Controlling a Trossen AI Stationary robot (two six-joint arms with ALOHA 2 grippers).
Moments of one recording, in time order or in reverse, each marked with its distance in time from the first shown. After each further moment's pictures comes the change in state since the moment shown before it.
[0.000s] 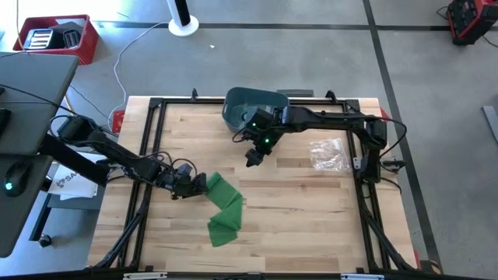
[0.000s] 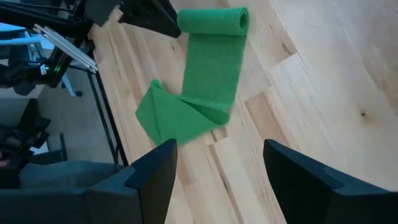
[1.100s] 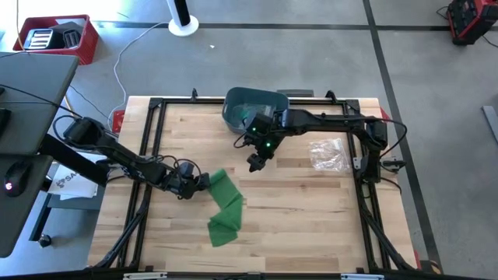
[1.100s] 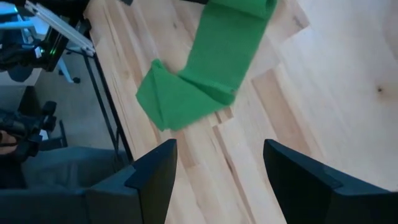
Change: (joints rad) left arm 0.000 0.149 0.000 0.058 -0.166 0.089; right arm 0.029 -0.002 0.000 -0.054 -0.013 0.000
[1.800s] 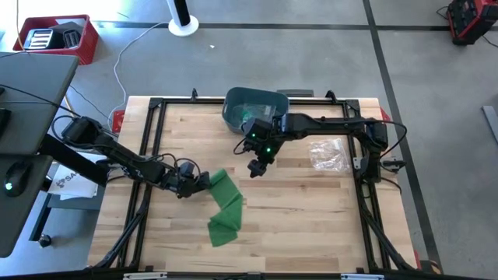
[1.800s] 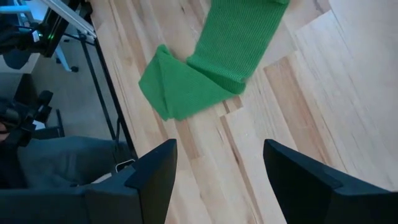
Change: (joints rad) left arm 0.008 -0.036 0.000 0.033 0.037 -0.036; right arm 0.042 0.000 0.000 -0.011 0.001 -0.002
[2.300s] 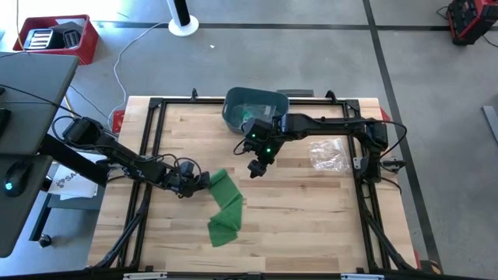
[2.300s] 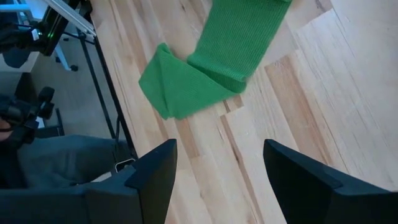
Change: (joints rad) left arm 0.014 0.024 0.000 -0.026 -0.010 0.027; right arm 0.000 0.000 0.000 -0.001 0.001 -0.001
